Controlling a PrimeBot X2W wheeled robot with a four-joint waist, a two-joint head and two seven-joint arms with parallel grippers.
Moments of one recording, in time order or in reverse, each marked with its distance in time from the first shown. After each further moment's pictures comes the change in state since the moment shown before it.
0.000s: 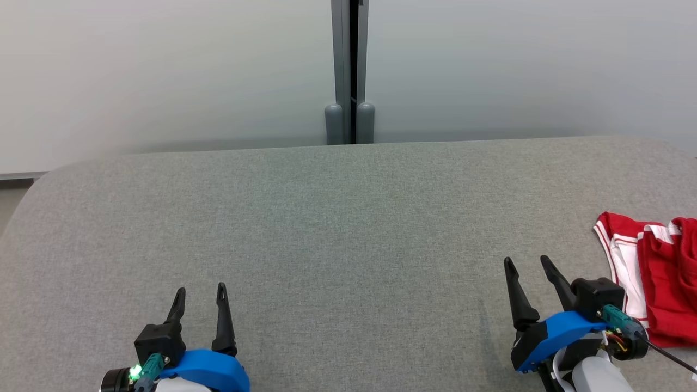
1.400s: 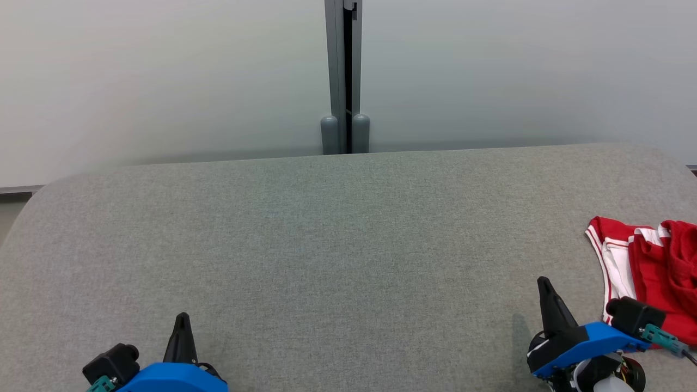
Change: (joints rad) left arm 0.065 -0.002 0.069 -0.033 -0.388 -0.062 0.106; right arm 0.075 0.004 -0.023 -0.056 0.401 0.000 0.104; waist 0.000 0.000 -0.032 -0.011
